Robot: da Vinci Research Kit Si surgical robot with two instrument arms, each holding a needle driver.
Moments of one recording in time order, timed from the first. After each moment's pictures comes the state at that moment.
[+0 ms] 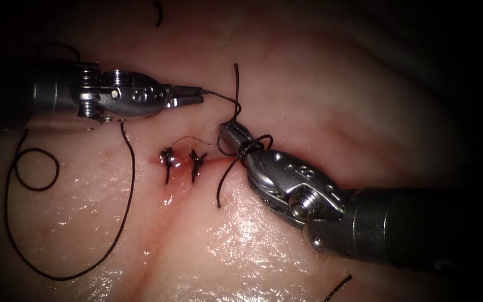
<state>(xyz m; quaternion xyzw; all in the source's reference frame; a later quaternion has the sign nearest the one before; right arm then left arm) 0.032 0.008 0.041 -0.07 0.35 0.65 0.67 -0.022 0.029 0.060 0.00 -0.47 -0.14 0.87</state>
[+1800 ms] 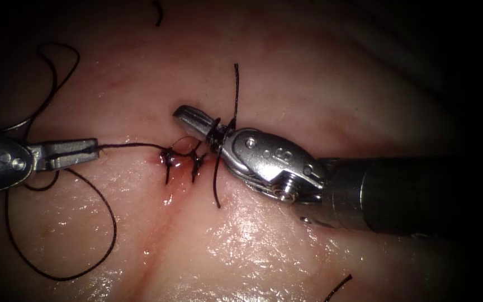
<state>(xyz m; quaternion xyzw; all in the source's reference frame) 0.036 0.011 0.041 0.00 0.59 0.38 0.71 -0.012 0.020 0.044 -0.06 -0.47 -0.11 0.87</state>
